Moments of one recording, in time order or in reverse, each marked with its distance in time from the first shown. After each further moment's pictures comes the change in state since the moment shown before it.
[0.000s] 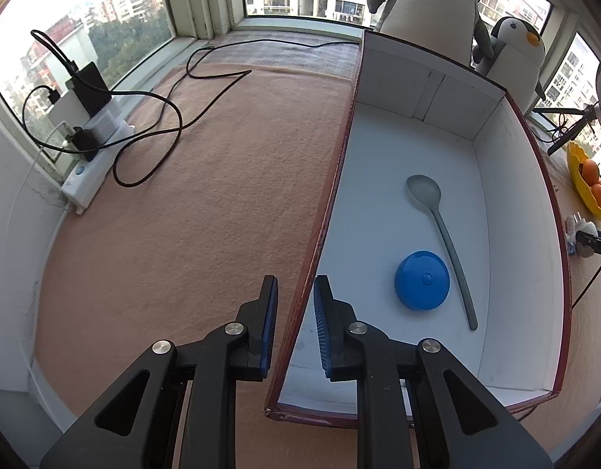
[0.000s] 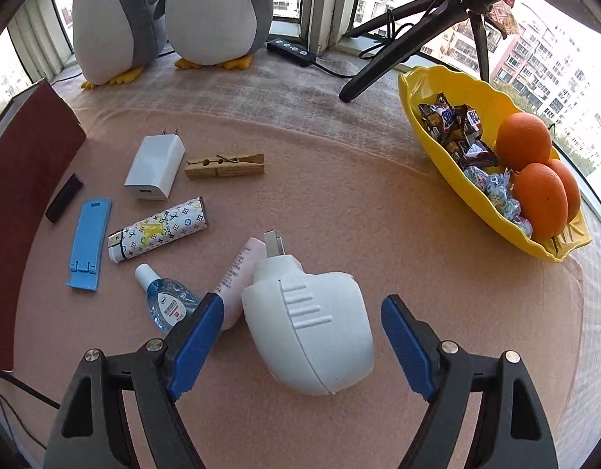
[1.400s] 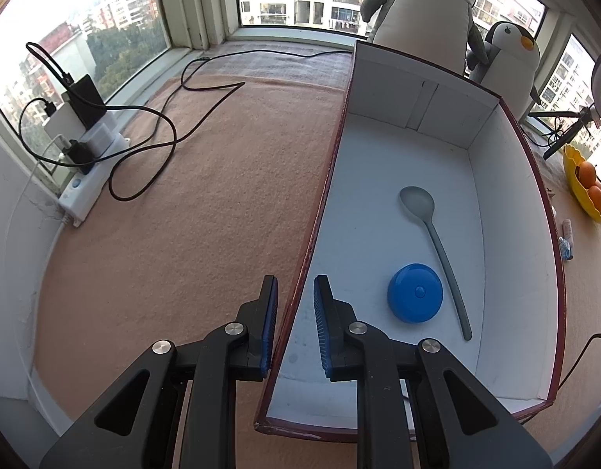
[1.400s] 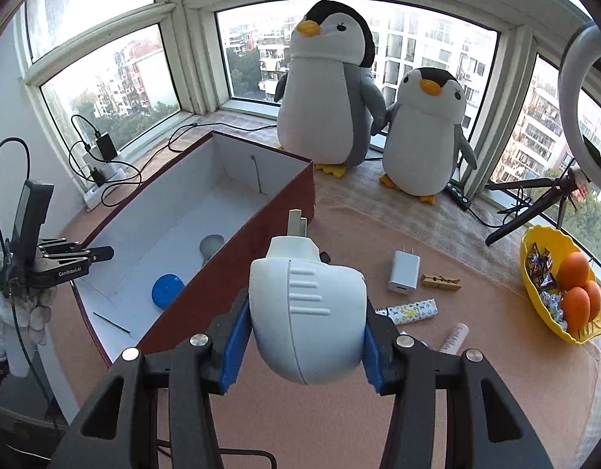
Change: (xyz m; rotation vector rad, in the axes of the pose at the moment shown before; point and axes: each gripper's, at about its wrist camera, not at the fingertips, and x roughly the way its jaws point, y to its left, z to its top) left arm -0.003 -0.006 0.005 0.013 -0.033 -0.009; right arm -0.148 0.180 -0.003 -0.238 -0.292 0.242
